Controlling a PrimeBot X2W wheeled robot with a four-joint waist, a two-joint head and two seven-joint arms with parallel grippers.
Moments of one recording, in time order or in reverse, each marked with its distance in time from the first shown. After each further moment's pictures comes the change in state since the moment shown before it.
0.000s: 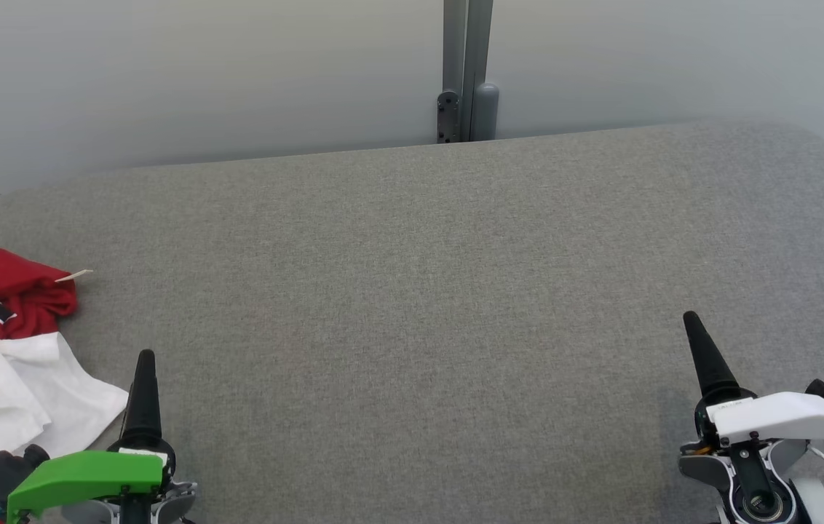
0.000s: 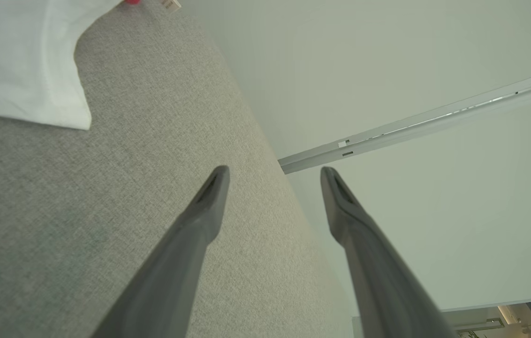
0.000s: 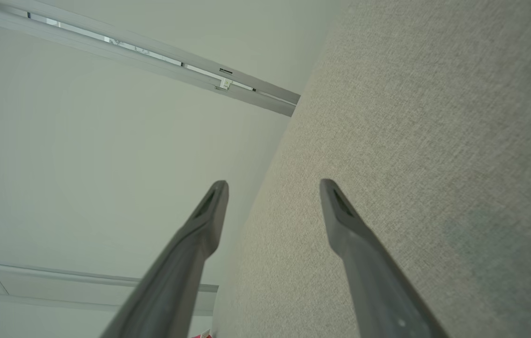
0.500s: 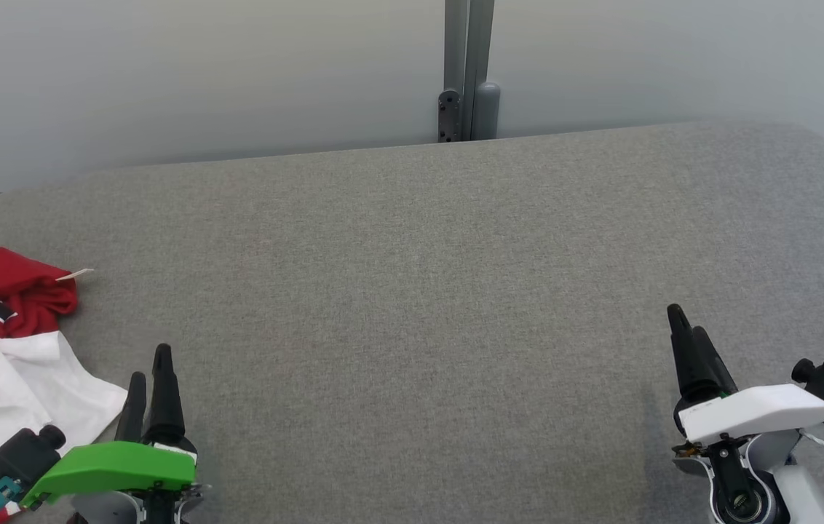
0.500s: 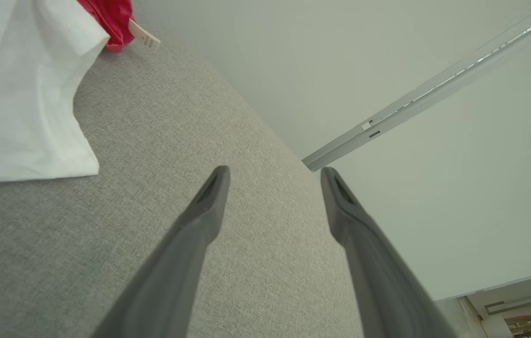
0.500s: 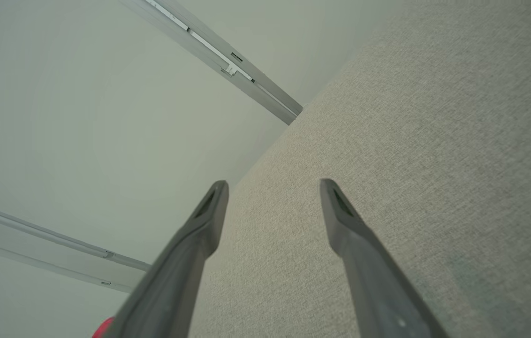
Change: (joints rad) left arm 0.000 0.001 -0.037 -0.025 0.273 0.032 -0.056; right arm -0.009 -0.012 0.042 -0.020 -0.294 0.000 -0.054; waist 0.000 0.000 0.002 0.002
